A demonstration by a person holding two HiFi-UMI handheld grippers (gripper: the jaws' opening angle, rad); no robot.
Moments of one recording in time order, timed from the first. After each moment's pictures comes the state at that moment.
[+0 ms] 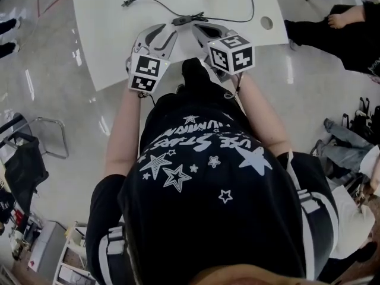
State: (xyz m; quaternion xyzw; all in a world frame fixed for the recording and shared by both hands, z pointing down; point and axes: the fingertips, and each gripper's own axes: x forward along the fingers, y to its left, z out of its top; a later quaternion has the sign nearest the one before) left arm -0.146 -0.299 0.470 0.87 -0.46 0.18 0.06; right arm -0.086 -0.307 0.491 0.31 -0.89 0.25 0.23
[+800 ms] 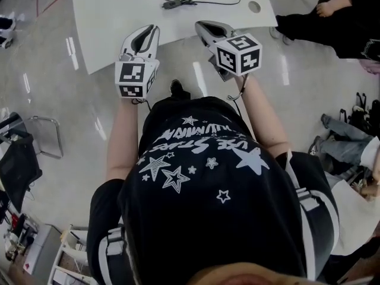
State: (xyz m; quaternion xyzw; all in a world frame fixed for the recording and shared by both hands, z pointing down) left arm -0.143 -0.214 0.419 0.84 -0.53 0.10 0.07; right arm -0.031 -0.231 0.455 0.31 -0.91 0.22 0.19
